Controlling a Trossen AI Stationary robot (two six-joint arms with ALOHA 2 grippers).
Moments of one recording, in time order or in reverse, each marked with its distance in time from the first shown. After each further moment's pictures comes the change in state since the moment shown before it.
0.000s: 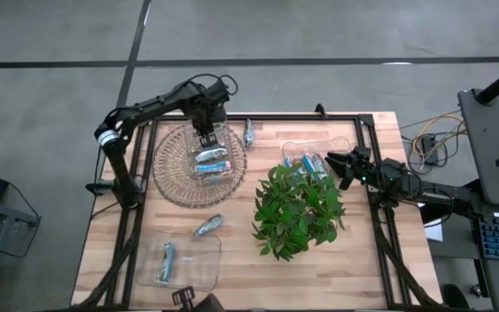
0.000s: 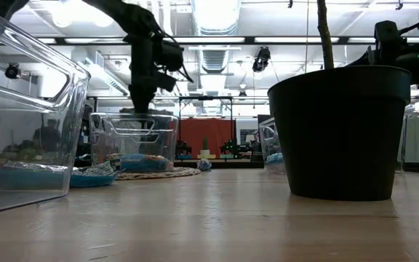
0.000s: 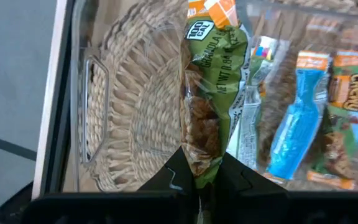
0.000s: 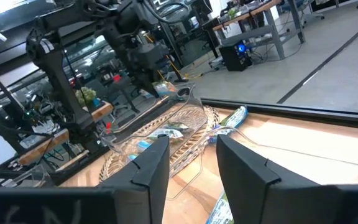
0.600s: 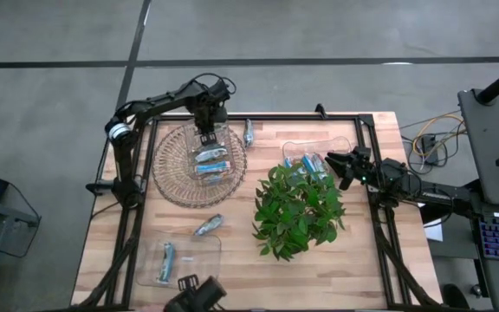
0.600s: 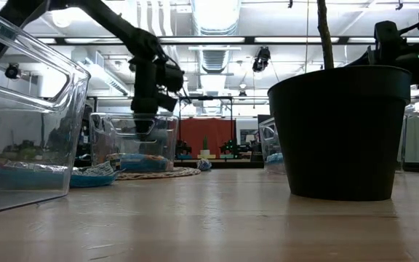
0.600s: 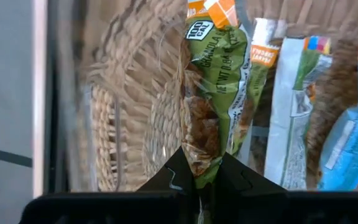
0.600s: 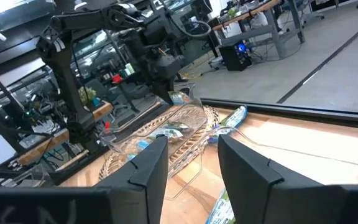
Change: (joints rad) left arm 0.077 0.123 -0.005 0.070 0.024 0.149; right arm 0.000 0.002 0.000 0.000 0.000 0.000
